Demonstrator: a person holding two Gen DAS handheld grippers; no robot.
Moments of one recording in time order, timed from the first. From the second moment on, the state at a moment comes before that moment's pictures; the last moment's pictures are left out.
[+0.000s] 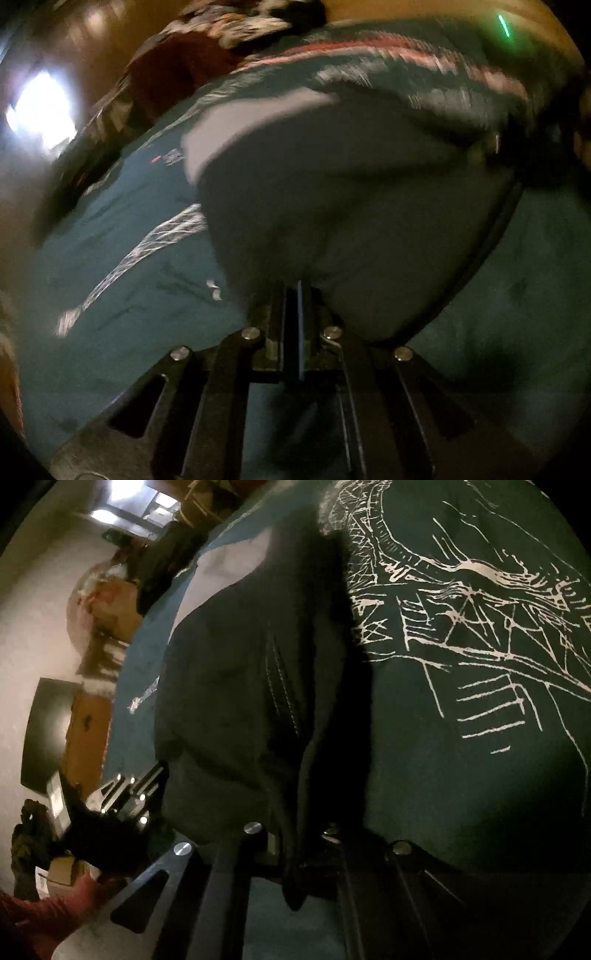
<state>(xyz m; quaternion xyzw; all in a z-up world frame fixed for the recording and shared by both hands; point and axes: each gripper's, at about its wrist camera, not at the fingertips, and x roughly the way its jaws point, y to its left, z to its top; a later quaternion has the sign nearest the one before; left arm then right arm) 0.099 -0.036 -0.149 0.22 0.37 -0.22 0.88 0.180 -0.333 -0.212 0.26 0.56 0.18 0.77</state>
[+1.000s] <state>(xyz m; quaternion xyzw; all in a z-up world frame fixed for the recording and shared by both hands) 0.008 -0.029 0.006 0.03 0.30 -0.13 0.94 -0.017 -0.217 0.047 0.00 0.25 -0.08 0.97</state>
